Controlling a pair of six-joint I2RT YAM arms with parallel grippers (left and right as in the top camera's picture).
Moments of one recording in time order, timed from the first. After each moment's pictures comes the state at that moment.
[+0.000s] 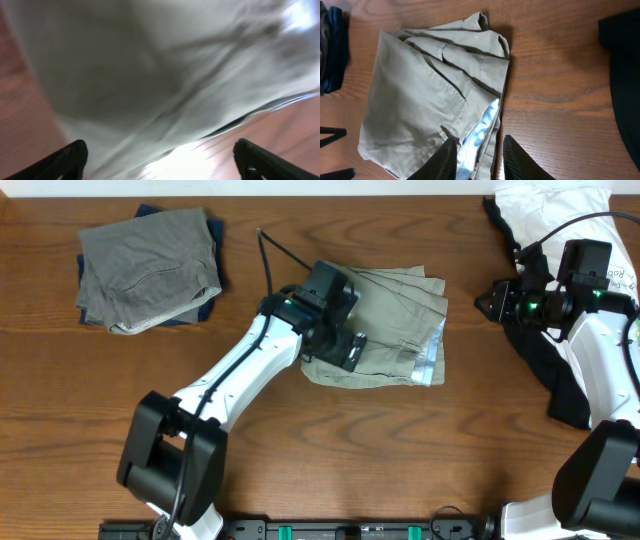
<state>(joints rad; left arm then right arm) -0.54 1.82 1.36 -0.79 0.17 -0.07 -0.21 1.67 1.28 -0.70 -0.53 0.04</state>
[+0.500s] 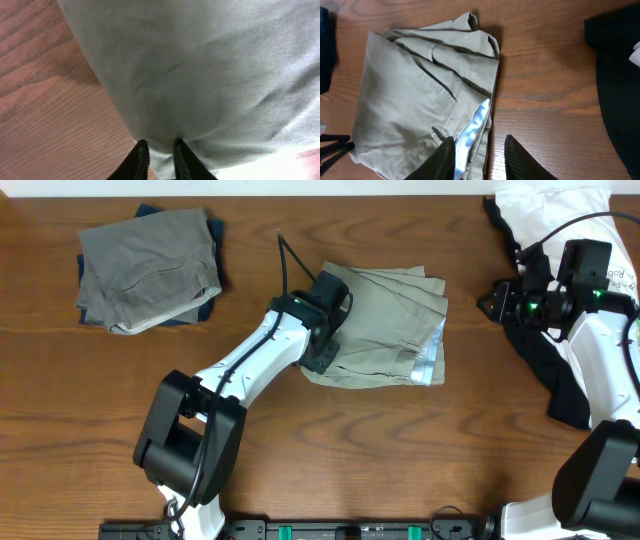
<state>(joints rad) -0.53 1.91 1.36 -0.85 -0.05 0.07 -0.21 1.67 1.28 -0.70 -0.49 0.04</state>
